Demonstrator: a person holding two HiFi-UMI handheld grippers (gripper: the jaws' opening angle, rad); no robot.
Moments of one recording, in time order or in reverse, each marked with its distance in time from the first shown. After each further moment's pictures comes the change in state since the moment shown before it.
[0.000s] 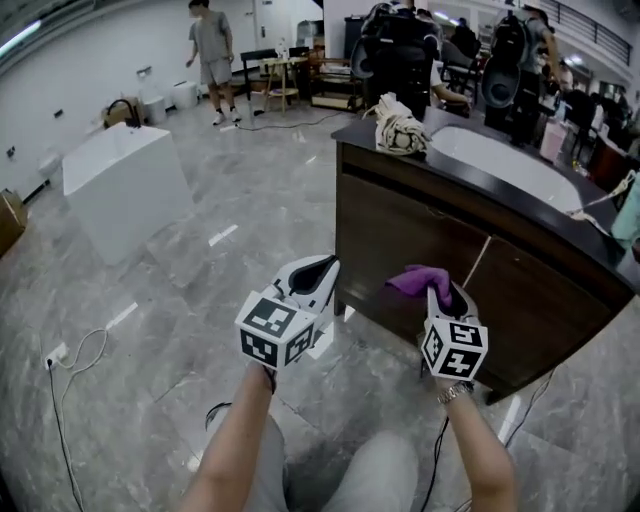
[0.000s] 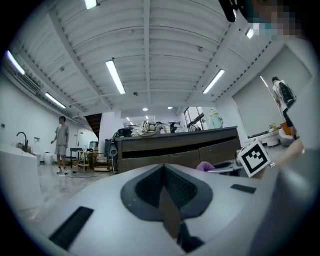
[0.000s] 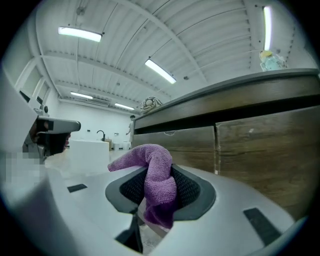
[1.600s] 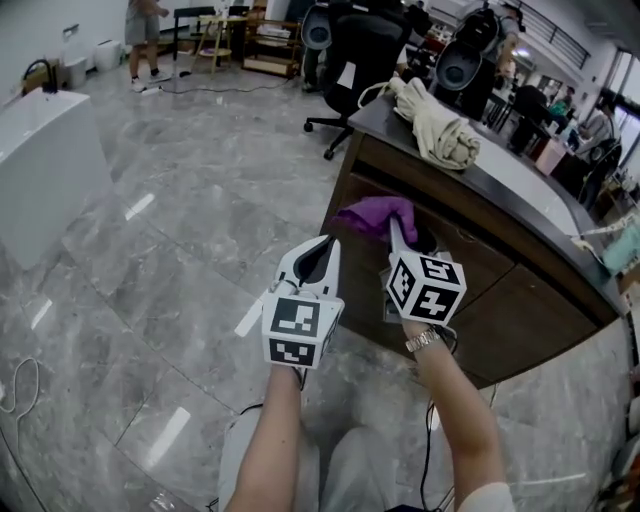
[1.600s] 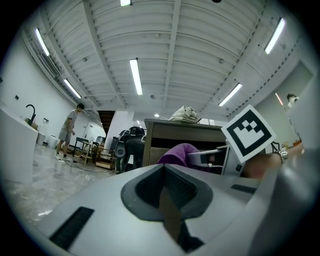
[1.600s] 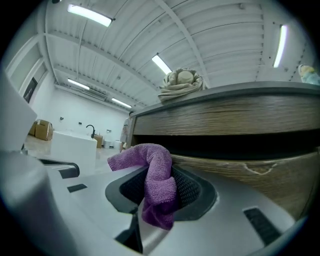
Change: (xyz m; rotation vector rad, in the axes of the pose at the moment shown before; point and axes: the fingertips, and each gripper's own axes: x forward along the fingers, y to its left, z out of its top) left arm 0.093 0.130 -0.059 -0.180 -0.120 0.047; right arm 0.191 0.082 0.076 -0.102 -0.032 -0.109
